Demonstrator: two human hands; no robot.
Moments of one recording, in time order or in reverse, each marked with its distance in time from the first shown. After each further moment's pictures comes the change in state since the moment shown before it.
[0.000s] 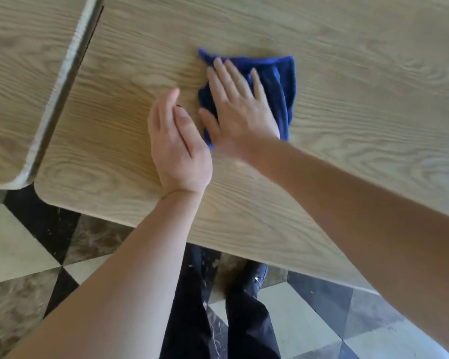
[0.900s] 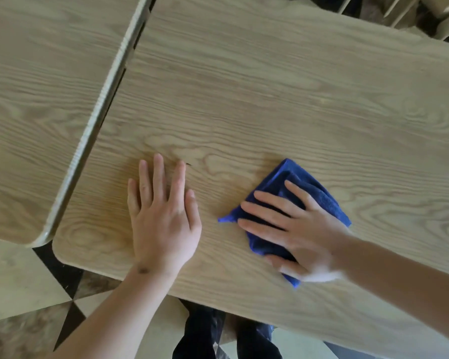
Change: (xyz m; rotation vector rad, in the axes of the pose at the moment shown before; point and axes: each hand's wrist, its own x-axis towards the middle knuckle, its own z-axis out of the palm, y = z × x) left_hand 0.006 -0.025 -0.046 0.792 -0.505 0.135; right_hand -0.102 0.081 -0.008 -0.075 -0.181 -0.553
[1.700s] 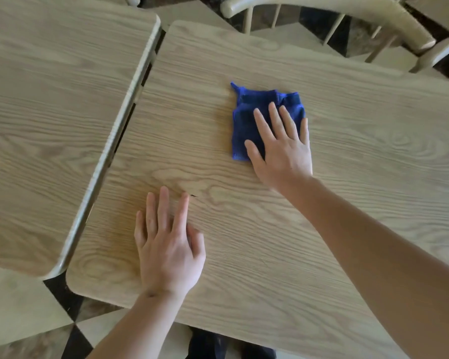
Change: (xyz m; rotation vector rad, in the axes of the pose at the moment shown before) left_hand 0.007 0.000 -0.010 0.003 -0.063 -0.050; right_hand 0.136 0.089 -0.031 0.097 0.306 0.810
